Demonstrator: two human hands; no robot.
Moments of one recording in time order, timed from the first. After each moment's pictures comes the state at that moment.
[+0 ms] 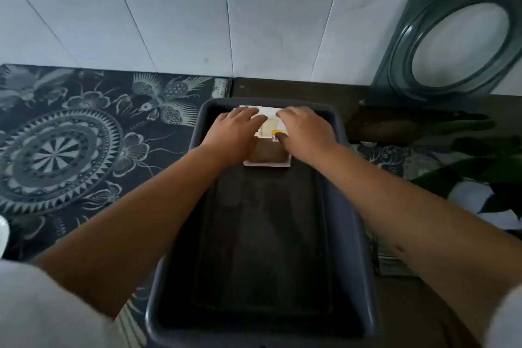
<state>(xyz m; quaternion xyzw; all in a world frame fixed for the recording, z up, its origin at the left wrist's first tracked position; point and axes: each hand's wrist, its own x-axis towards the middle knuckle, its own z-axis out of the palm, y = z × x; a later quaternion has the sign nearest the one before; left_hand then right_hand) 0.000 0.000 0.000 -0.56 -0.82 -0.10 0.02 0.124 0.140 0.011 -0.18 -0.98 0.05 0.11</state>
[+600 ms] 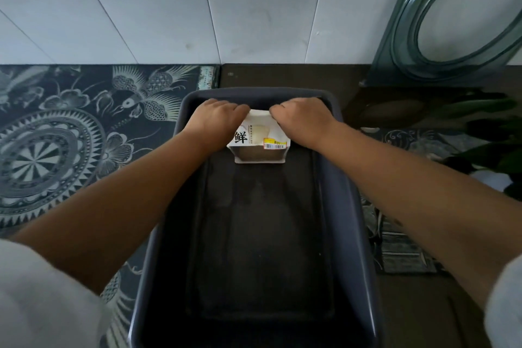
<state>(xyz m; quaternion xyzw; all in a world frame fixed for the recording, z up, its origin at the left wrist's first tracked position) -0.036 0.029 -0.016 -0.62 -0.78 -0.02 0.08 0.110 0.192 -0.012 -0.03 -1.00 -0.07 0.06</state>
